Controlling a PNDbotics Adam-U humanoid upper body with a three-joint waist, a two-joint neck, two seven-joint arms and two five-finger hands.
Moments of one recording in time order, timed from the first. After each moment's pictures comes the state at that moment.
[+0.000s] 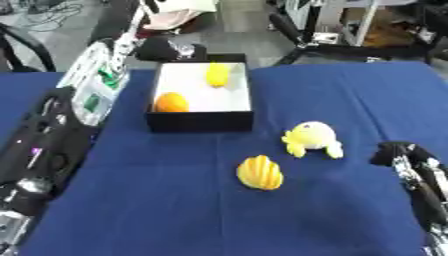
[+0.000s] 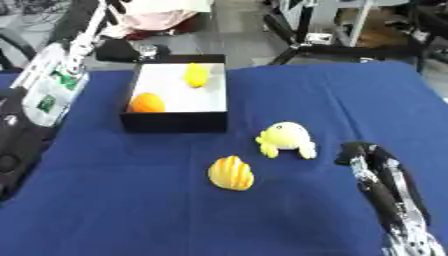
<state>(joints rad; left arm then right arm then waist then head) -0.66 0.47 -0.23 -1.62 -0.47 0.37 0.02 -0.01 -0.24 0.05 -1.73 0.00 -0.19 0.04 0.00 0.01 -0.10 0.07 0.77</state>
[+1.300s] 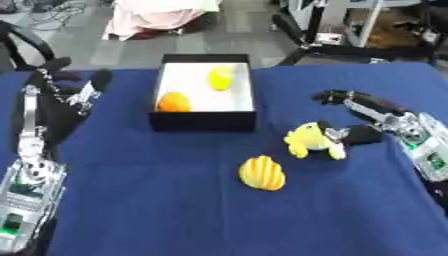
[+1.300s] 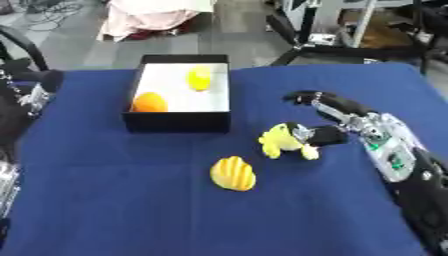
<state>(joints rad) -0.20 0.26 -0.08 -1.85 -0.07 0.27 0.37 -0.64 -0.41 0.23 -1.02 0.77 -0.44 0.39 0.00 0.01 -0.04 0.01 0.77</state>
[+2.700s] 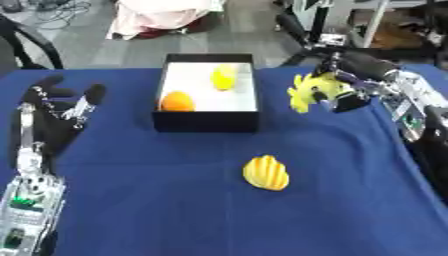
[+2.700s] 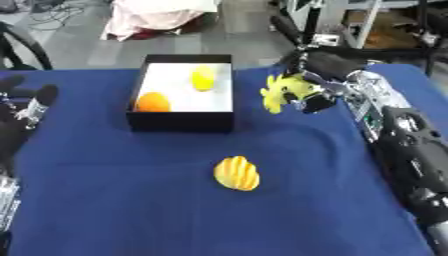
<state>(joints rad) -0.19 0.20 -0.08 -1.84 -0.09 0.25 0.36 -0.87 -0.40 0.17 -0.98 0.97 -0.47 0.16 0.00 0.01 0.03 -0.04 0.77</state>
